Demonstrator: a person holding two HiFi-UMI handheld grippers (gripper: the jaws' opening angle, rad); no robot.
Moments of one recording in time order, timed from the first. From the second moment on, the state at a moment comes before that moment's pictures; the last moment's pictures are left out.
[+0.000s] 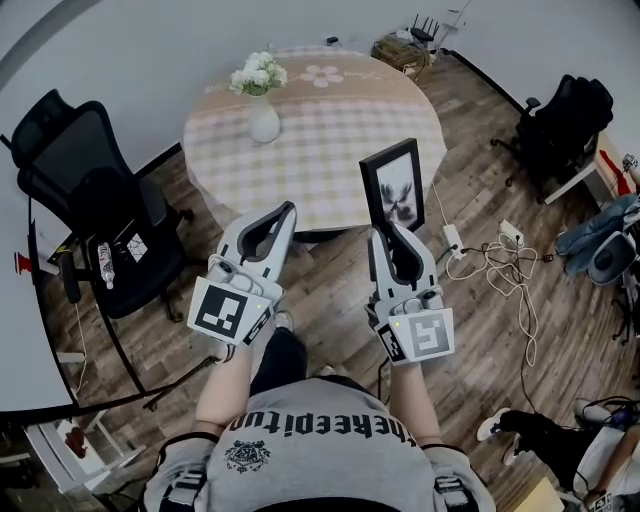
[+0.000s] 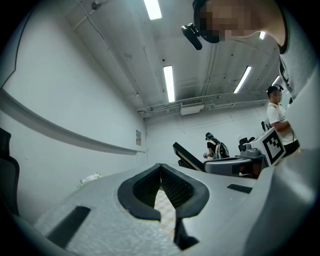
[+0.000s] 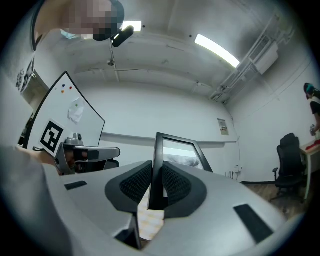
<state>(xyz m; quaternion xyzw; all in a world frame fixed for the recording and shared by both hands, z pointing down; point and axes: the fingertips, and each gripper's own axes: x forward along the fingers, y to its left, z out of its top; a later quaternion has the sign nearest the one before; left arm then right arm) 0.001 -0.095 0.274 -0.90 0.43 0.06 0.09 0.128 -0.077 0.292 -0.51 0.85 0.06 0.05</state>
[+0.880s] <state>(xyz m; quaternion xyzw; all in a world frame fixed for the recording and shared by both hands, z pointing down) -0.033 -0.205 0.305 -0.93 0.35 0.07 0.08 0.090 -0.164 0.325 -0.59 0.80 0.06 0.05</state>
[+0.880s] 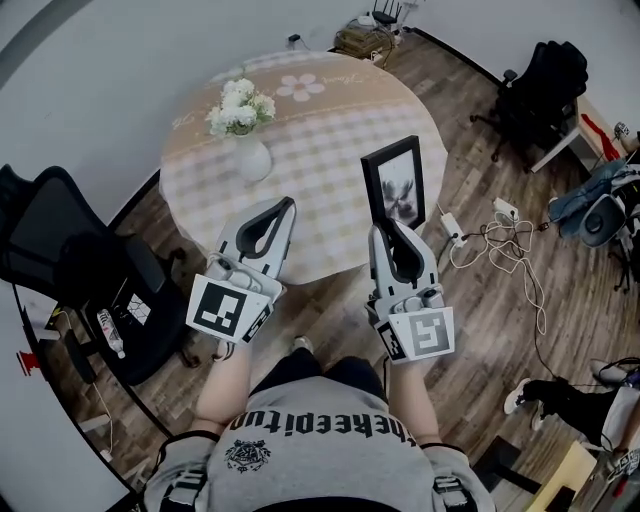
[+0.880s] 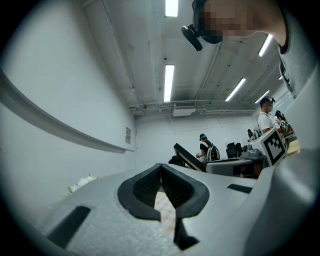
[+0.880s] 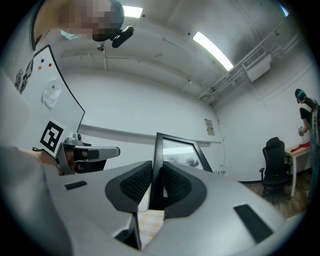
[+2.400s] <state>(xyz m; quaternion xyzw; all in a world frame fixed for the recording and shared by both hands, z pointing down) -0.014 -0.355 0.355 -0.92 0.39 0.04 0.01 0.109 -0.340 0.425 -0.55 0.83 -0.05 -0.04</state>
